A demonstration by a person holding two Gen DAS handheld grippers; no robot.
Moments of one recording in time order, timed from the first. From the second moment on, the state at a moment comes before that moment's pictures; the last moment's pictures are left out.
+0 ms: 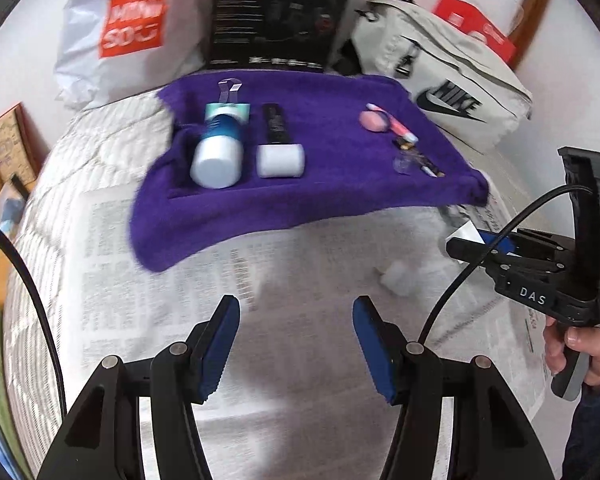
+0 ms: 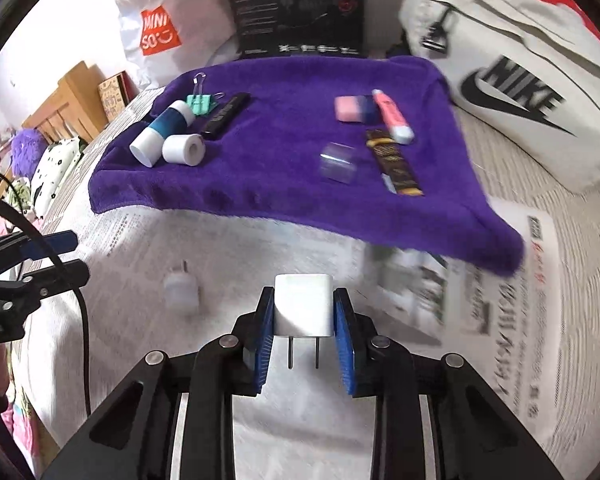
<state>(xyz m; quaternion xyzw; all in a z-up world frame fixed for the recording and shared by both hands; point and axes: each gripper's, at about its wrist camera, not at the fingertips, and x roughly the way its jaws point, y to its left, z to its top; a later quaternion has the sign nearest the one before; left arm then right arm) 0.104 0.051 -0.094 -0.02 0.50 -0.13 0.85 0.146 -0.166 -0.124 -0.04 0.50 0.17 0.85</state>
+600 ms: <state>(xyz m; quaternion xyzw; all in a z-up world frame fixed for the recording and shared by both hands) 0.133 -0.012 -0.121 0.05 0.51 -0.23 0.83 0.124 -0.245 -0.119 0.02 0.50 0.12 0.86</state>
